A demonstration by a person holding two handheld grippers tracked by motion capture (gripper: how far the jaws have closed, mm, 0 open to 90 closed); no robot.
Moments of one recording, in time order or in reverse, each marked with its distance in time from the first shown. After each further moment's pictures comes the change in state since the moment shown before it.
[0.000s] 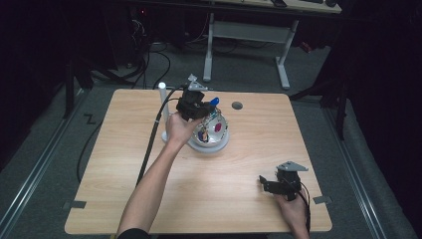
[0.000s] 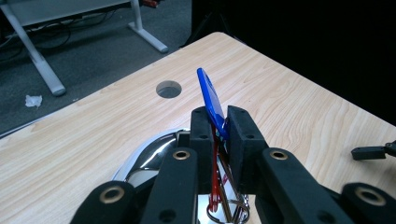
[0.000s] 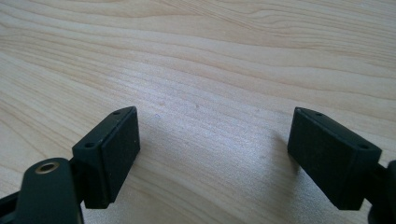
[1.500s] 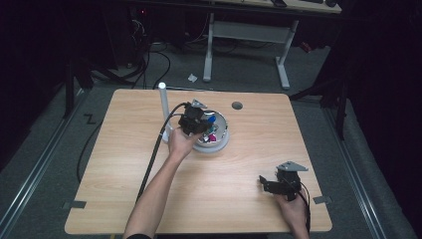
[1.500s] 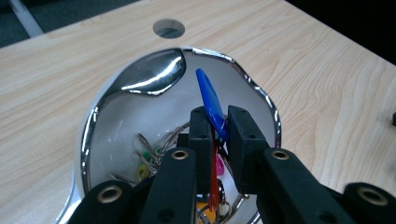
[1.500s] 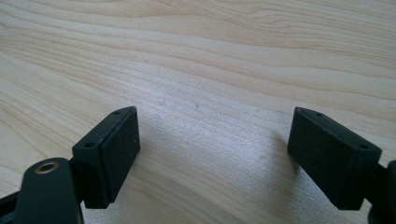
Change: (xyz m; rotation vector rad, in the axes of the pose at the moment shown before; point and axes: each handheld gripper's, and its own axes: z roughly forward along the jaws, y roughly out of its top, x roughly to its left) left arm 0.010 -0.056 0.048 0.125 -0.004 -0.066; right arm 0.000 0.000 0.000 0.001 -0.001 -0.001
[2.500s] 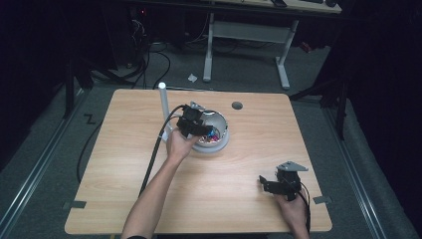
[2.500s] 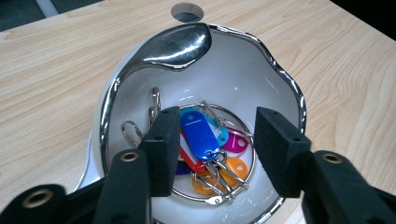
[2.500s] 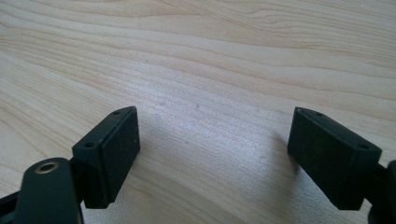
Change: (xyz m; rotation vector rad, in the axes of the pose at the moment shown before) left arm 0.002 -0.006 -0.003 0.022 0.060 -0.033; right arm 0.000 0.000 0.000 0.000 0.000 0.001
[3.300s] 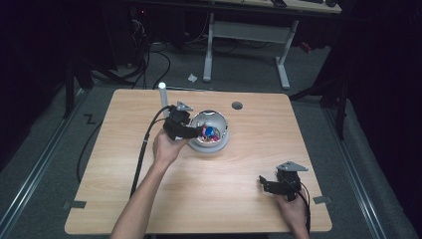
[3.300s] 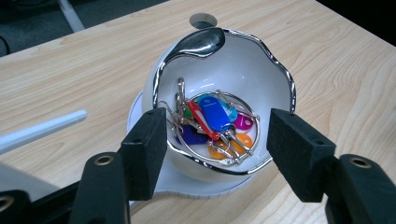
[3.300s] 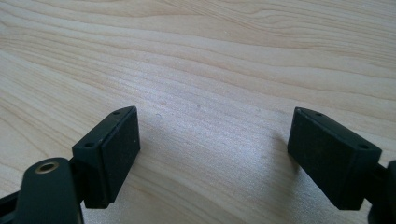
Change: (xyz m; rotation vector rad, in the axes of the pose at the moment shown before) left arm 0.001 -0.011 -0.053 -0.038 0.057 0.010; right arm 0.000 0.000 0.000 0.000 0.002 -0.002
